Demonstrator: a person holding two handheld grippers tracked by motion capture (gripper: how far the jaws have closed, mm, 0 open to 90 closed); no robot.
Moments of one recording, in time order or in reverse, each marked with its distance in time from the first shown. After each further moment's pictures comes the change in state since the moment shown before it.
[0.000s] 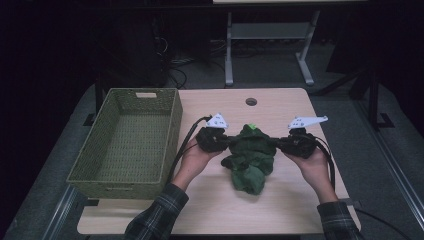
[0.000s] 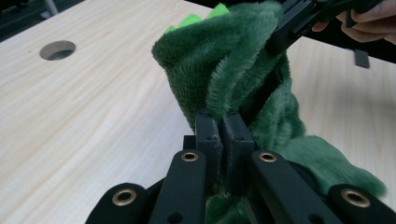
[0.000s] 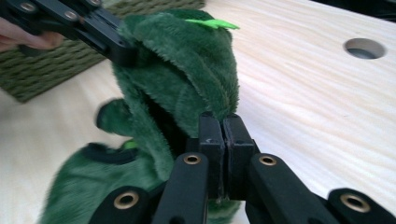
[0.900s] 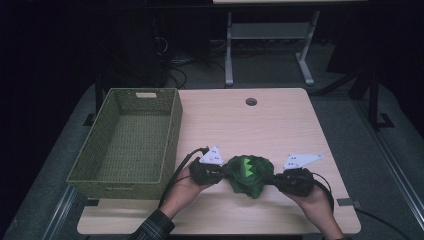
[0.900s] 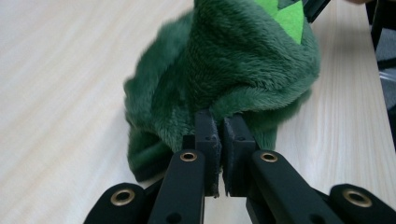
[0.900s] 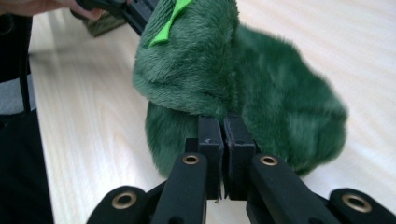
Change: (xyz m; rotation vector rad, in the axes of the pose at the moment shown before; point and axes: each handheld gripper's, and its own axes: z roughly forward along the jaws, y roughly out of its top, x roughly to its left) left arm -0.050 -0.064 -0.012 0.095 -0.084 0.077; right arm 0.067 -0.065 -0.006 0.073 0.108 -0.072
